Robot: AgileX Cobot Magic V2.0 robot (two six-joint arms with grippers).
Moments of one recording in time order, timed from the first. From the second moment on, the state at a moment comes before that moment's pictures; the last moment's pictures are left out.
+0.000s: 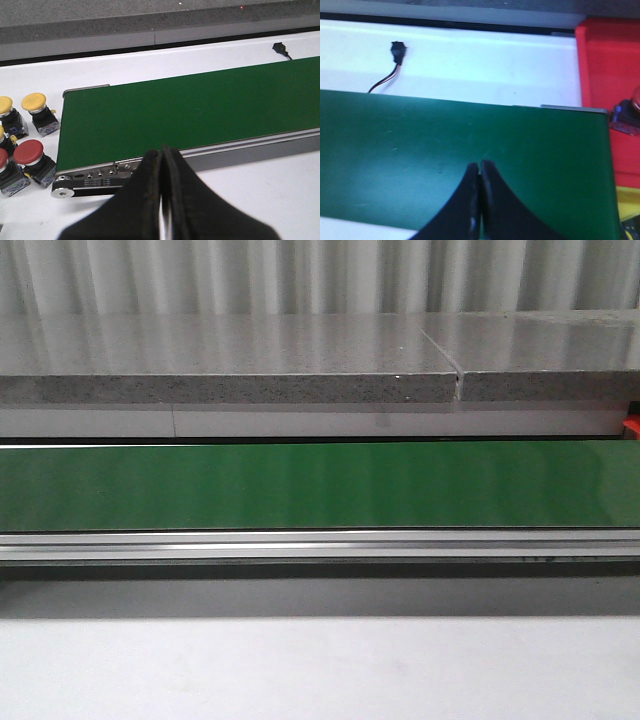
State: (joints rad) left arm -0.10 0.36 -0.63 -0.08 0.81 0.13; right arm -0.06 1.07 -0.85 0.23 0.54 -0.26
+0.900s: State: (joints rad) left arm -0.10 0.36 -0.63 -0.08 0.81 0.13; right arm 0.02 0.36 -0.49 0.19 0.54 -0.25
